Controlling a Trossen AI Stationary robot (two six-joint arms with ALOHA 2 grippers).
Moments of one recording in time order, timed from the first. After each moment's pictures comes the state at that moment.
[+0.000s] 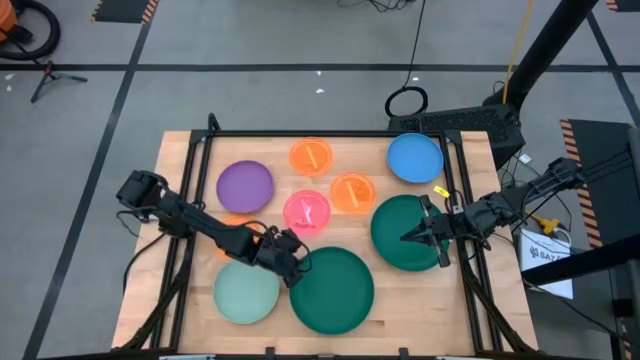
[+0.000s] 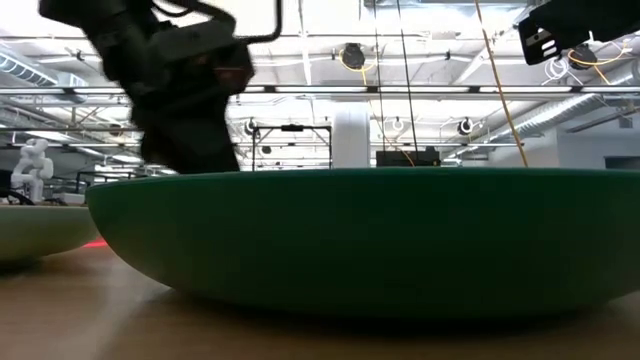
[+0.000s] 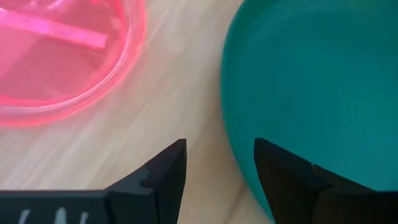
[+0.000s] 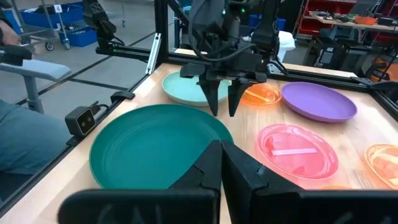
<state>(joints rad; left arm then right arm) -0.38 1.68 0.92 -0.23 -0.32 -0.85 0.46 0.50 0.37 -0.14 0.24 0.02</state>
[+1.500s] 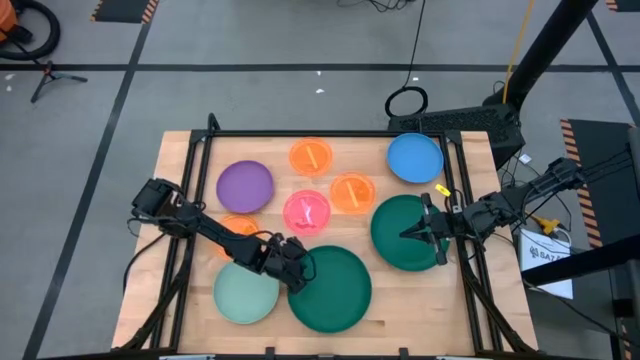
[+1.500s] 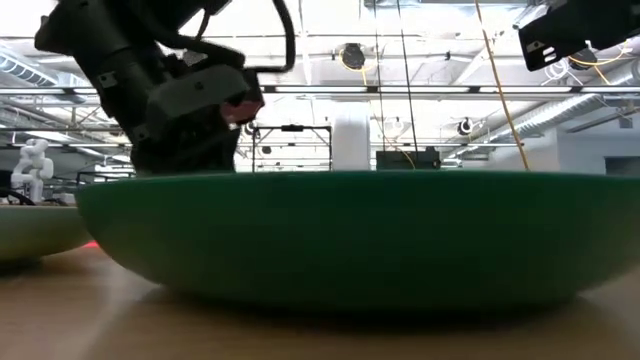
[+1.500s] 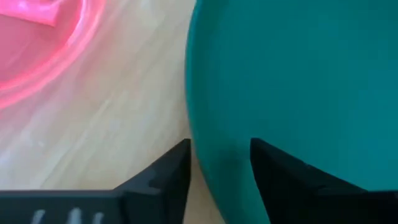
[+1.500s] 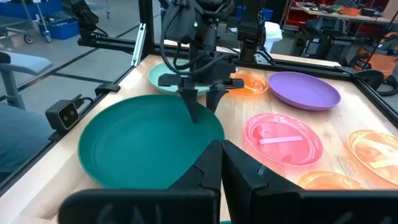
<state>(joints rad) -0.41 1.81 0.92 -0.16 -0.32 -0.87 0.46 0.49 0.37 -0.18 0.29 0.03</state>
